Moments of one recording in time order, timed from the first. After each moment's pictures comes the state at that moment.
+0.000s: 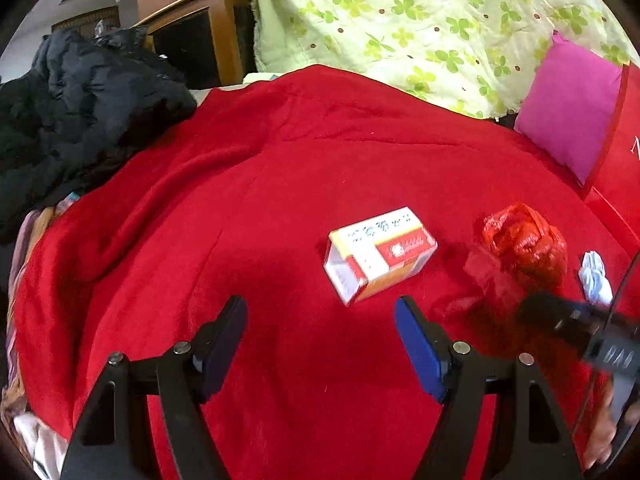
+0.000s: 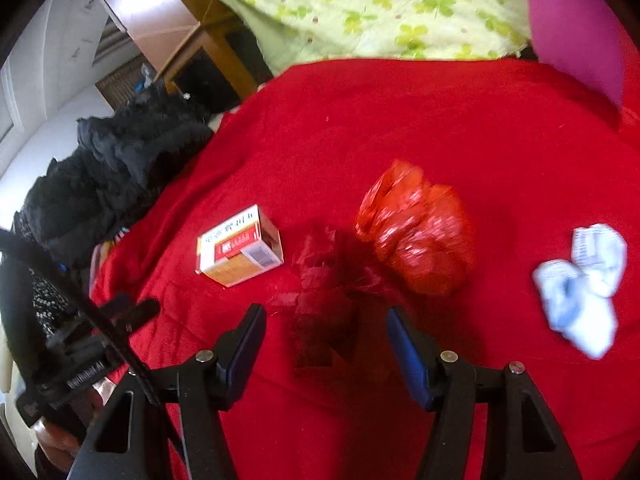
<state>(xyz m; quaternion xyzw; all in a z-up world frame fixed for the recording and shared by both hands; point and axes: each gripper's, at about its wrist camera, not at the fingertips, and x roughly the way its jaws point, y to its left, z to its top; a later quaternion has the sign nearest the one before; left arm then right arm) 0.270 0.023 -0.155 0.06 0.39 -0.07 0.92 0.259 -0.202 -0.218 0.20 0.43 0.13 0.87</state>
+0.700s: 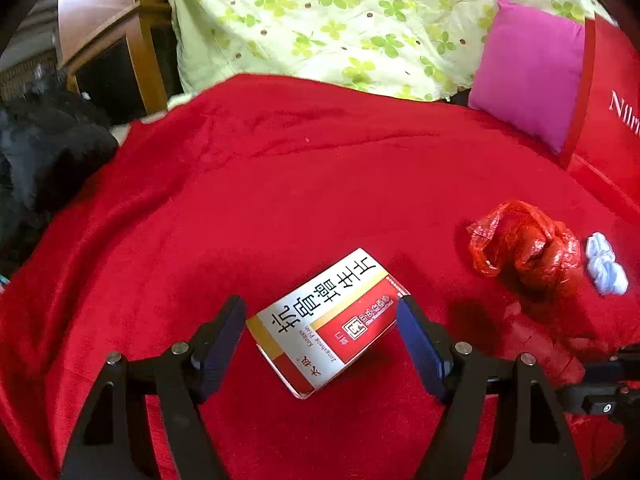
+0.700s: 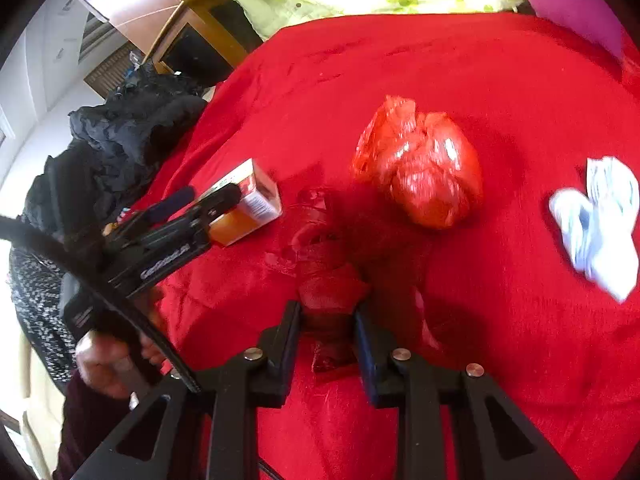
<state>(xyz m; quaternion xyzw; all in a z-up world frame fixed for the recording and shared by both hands) 0.331 -0.016 -0.182 0.11 0.38 -0.17 0.90 0.239 -0.208 -0.227 0.24 0.48 0.15 0.83</state>
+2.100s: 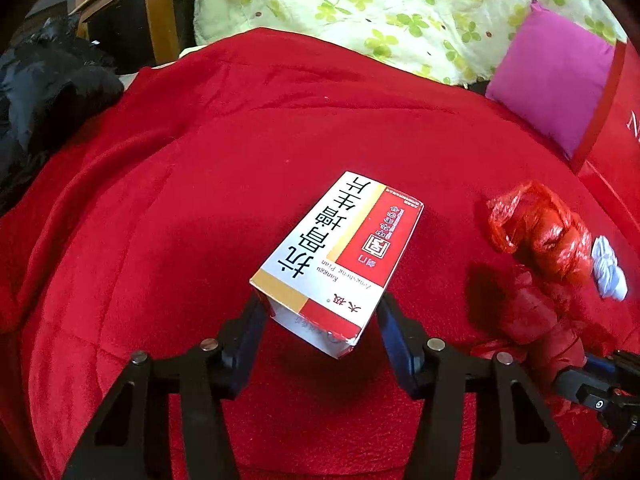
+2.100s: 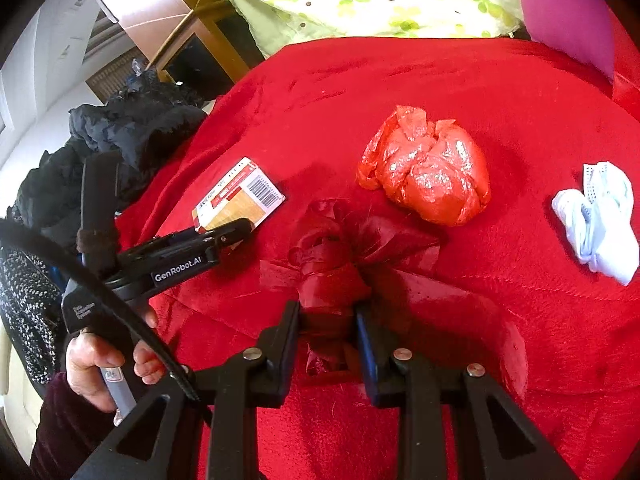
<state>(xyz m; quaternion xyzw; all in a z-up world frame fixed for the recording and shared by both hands) 0.335 0.002 -0.199 0.07 0.43 -0.15 0.89 0.228 -0.190 -0.227 0.21 0.43 0.11 0.87</state>
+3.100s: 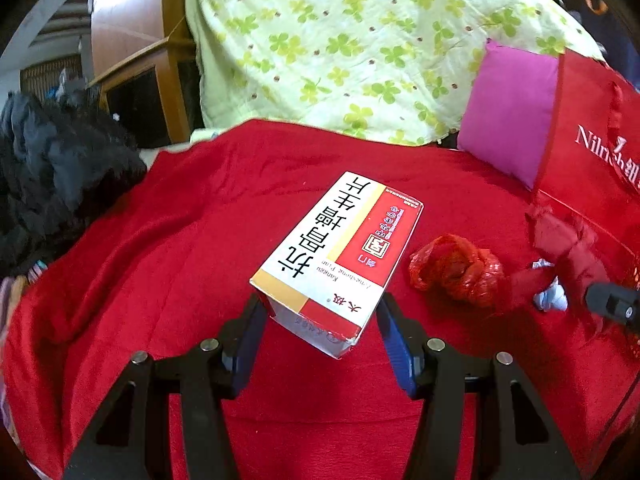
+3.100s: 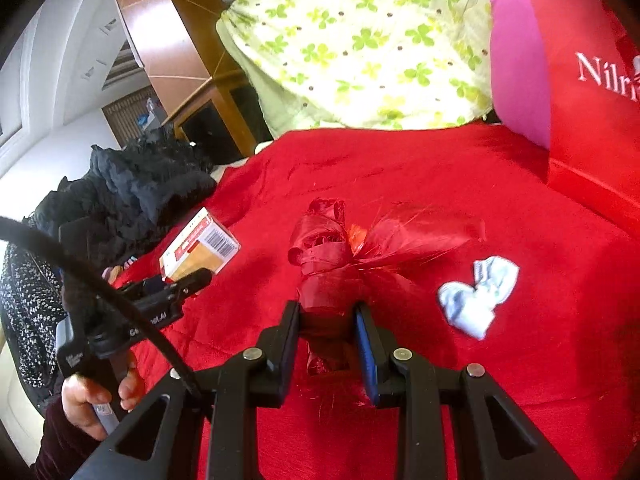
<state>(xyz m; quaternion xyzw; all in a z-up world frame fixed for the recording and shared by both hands) 0.248 -0.028 -0.128 0.10 0.31 -0.14 0.94 0.161 -0.251 -0.146 0.19 0.32 0.08 0.93</state>
